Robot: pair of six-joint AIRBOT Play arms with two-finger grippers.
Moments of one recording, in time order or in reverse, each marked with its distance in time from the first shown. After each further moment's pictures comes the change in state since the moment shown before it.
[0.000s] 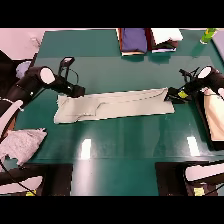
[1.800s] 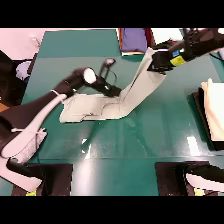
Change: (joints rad) left arm -0.224 -0.299 0.334 -0.178 0.073 0.041; right arm 0.492 0.275 0.544 0.032 0.262 0.133
